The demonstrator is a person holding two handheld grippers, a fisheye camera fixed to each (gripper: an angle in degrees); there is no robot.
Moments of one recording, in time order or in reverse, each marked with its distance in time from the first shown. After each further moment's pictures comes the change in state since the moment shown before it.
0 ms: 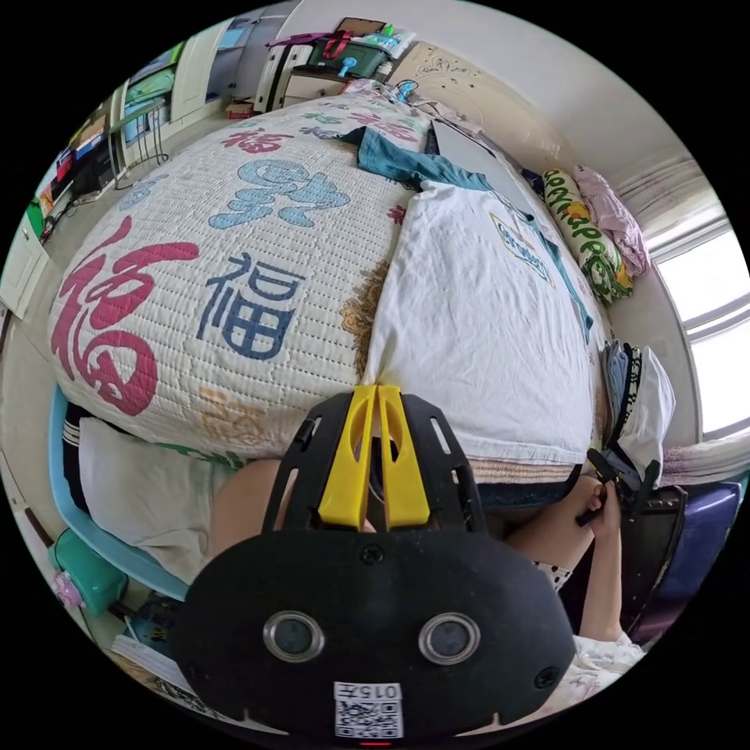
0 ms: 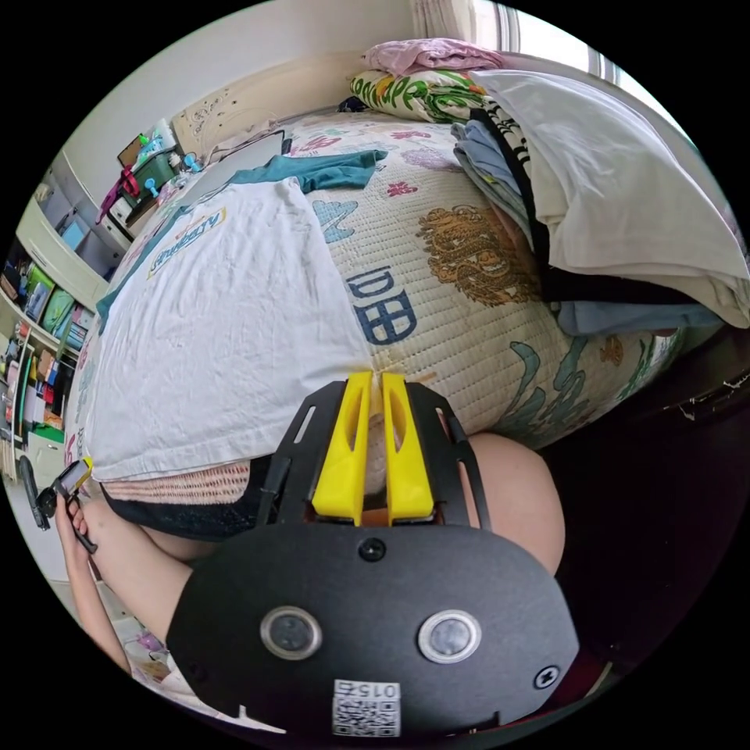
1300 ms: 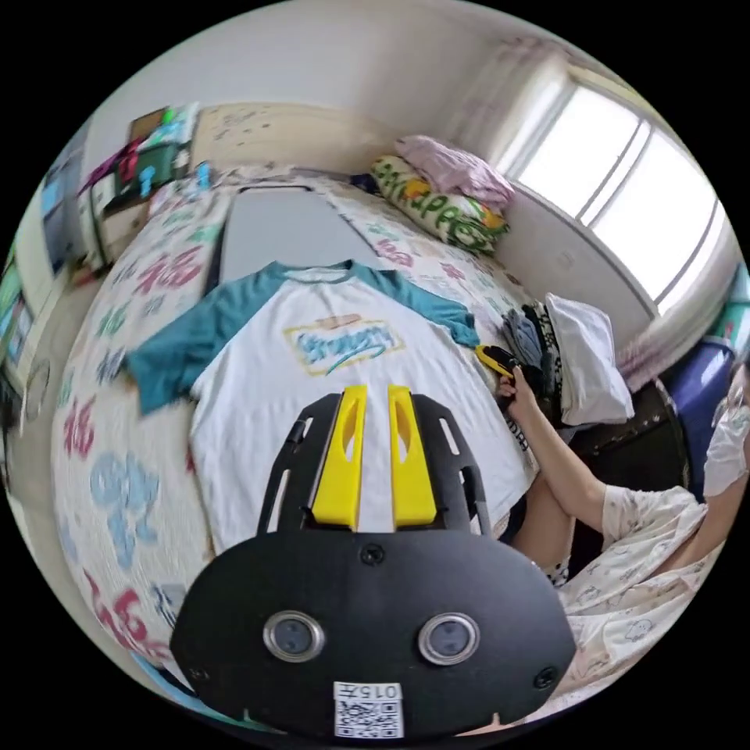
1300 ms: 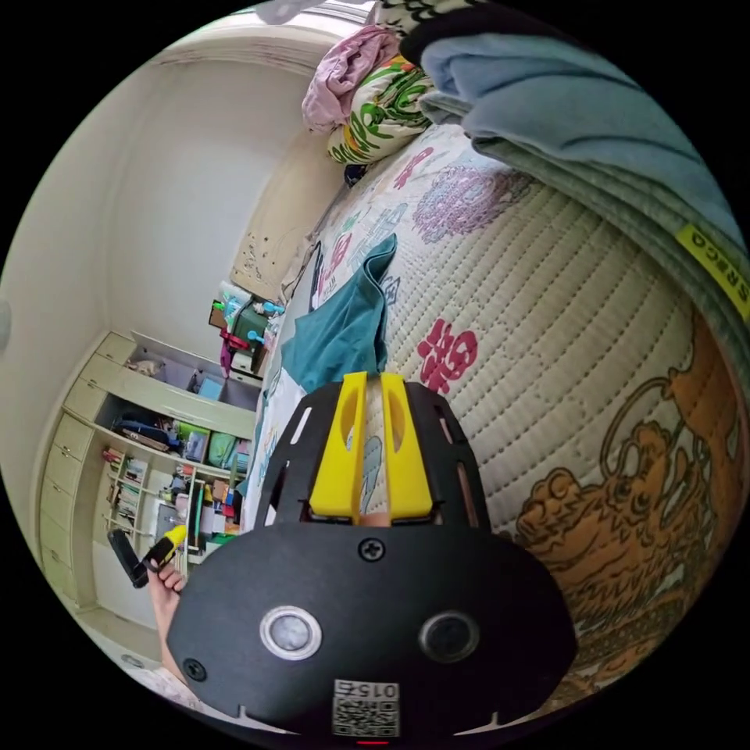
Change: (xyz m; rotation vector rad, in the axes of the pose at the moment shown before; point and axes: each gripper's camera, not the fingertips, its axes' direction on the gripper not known) left arm 0.315 -0.116 0.130 0.126 0.148 0.632; right arm 0.113 -0.430 -0.236 0.184 -0.735 0.344
